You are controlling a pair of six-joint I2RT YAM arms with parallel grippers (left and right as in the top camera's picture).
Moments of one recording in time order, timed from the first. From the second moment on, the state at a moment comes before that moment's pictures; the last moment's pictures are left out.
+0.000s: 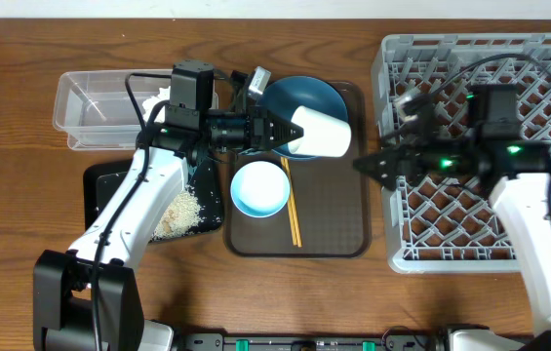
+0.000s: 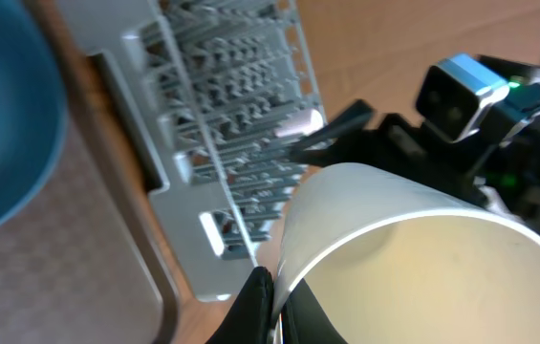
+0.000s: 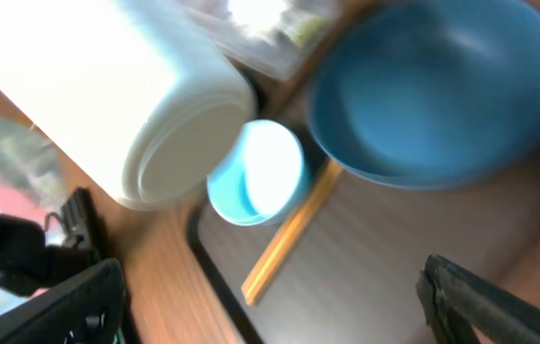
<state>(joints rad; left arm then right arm) -0.23 1.61 1.14 -0.24 1.15 -0.57 0.05 1.42 1.13 -0.75 -0.94 -0.27</state>
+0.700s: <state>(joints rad) -0.23 1.61 1.14 -0.23 1.32 -0.59 0.16 1.42 1.05 -0.38 -1.28 -0.29</state>
